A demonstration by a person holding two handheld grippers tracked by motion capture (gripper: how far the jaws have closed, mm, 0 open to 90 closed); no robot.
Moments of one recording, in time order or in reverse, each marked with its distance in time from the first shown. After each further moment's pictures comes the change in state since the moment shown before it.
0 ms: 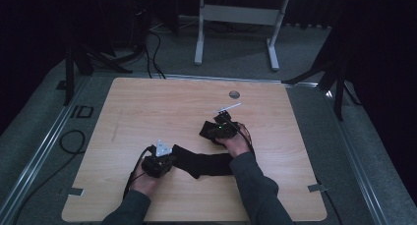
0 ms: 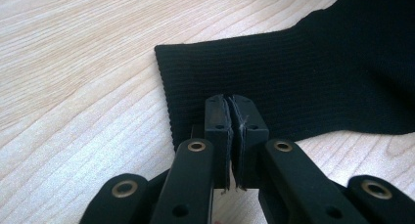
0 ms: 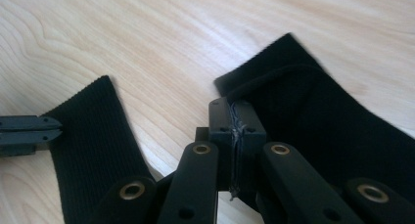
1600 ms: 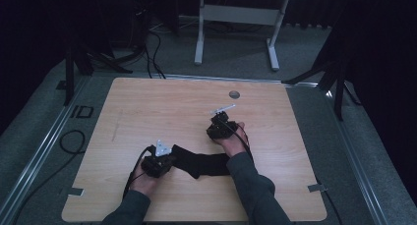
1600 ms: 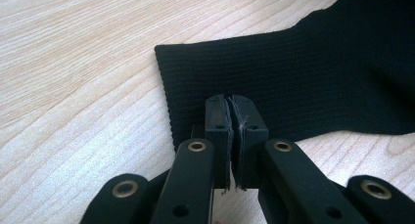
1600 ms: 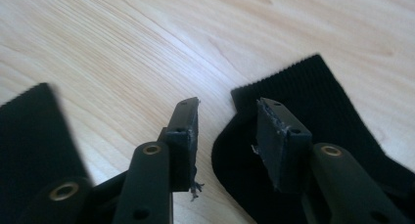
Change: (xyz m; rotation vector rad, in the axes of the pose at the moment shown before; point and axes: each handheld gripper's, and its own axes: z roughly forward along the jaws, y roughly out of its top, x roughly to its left) left arm 0.000 0.000 -0.001 0.000 0.001 -0.006; right arm 0.003 0.001 0.021 -0.007 -0.165 -0.048
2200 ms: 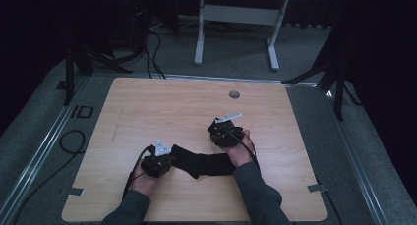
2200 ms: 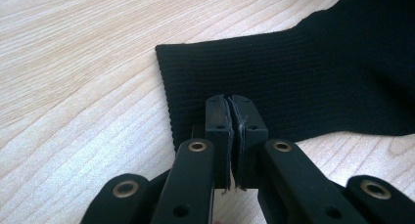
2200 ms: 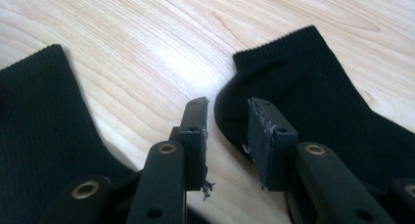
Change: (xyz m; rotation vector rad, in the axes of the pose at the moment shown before) left arm 0.001 0.000 0.000 0.004 0.000 -0.004; right arm 0.003 -0.028 -0.020 -0.048 -0.001 -0.043
